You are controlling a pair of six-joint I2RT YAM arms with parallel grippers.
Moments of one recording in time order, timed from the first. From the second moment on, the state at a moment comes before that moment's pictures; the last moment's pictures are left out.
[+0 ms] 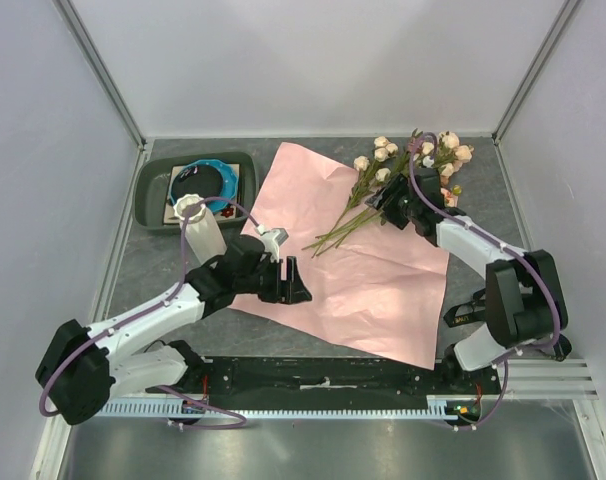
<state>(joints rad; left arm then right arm) -0.74 1.09 0.63 -0.22 0.30 -0.63 0.26 1.53 0.95 -0.03 -0.11 0.87</state>
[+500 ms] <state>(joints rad) -0.74 1.00 0.65 -0.18 0.35 -0.67 0.19 1.81 0.97 0.04 -0.08 1.10</state>
